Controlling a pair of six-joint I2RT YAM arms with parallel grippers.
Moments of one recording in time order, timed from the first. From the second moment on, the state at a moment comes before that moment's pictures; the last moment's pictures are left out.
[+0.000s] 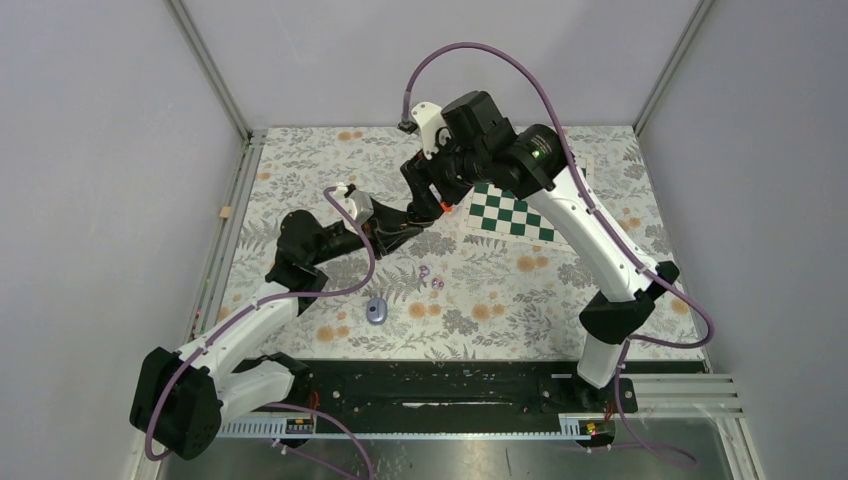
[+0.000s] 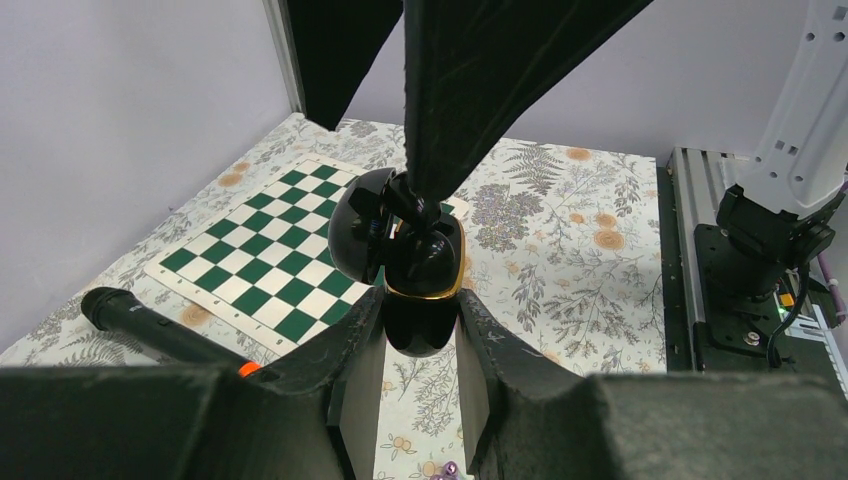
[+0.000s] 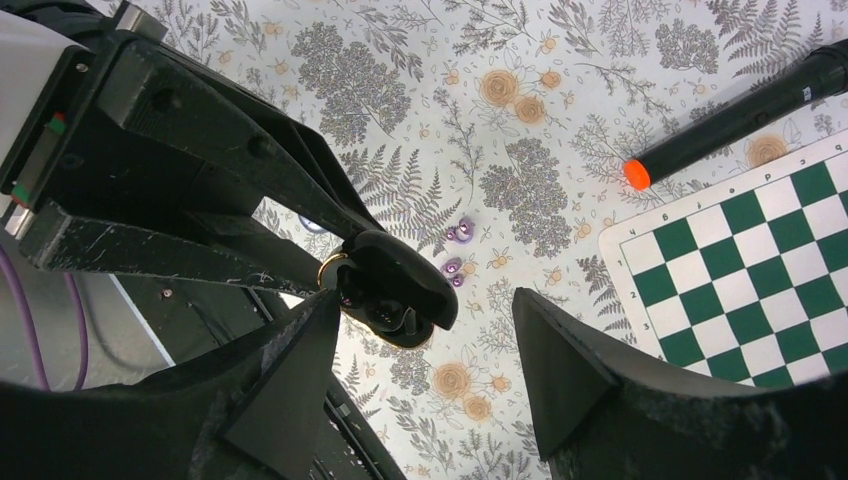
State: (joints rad) left arm -0.46 1.05 0.63 0.63 0.78 -0.08; right arm 0.81 1.79 2.27 -1.21 -0.17 -0.05
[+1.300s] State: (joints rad) left arm -0.46 1.05 0.63 0.65 0.77 -0.15; right arm 0.75 1.79 2.25 -1.20 -0.26 -0.07
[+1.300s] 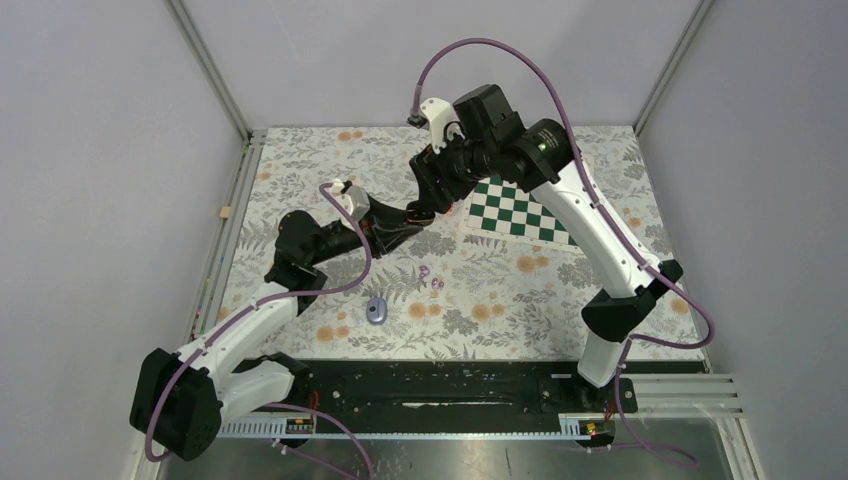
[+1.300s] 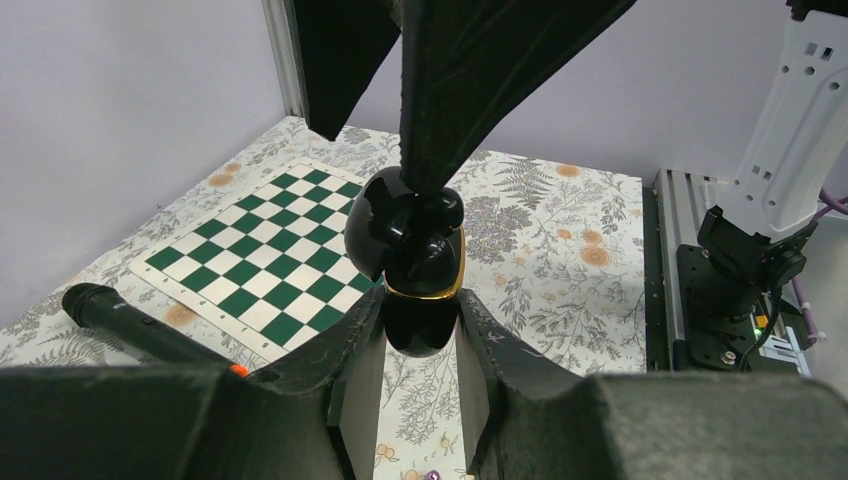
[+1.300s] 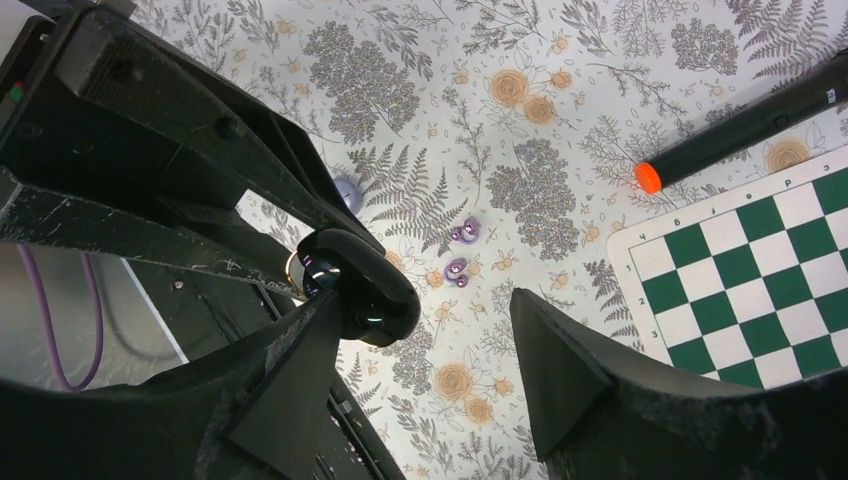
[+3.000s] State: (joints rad) left arm -0.45 1.07 0.66 0.67 0.79 -0.22; right arm 0.75 1.77 2.28 -1.24 -0.19 -0.20
